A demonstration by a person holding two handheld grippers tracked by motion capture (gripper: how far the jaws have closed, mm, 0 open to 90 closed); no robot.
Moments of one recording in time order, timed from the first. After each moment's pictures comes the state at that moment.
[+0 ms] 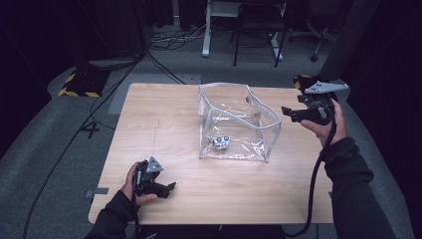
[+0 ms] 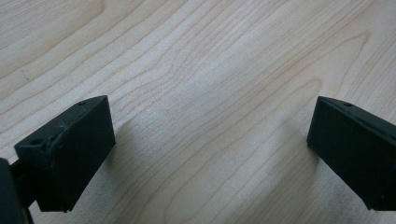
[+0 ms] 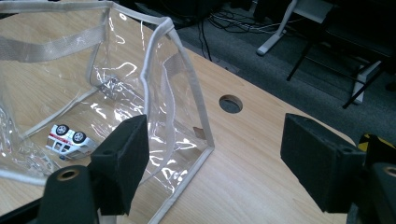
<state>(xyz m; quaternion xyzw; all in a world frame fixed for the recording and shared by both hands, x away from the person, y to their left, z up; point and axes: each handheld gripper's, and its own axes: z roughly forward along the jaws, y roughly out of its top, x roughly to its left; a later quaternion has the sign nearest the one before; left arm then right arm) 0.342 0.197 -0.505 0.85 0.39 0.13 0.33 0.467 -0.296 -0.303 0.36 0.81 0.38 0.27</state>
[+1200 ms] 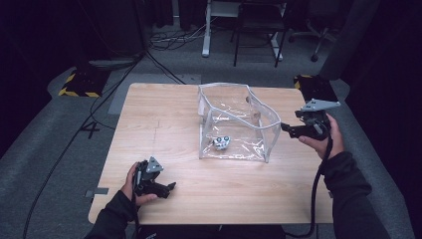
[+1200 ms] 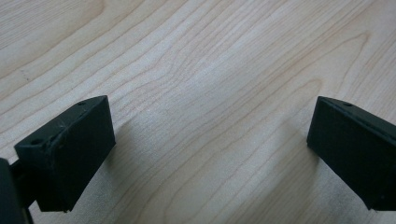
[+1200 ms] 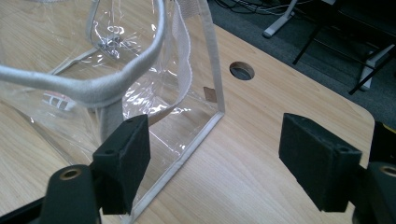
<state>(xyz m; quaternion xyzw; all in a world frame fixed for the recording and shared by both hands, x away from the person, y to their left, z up) 0.342 0.197 -0.505 0.85 0.39 0.13 0.33 0.449 -0.298 -0.345 0.36 0.82 0.36 0.26</state>
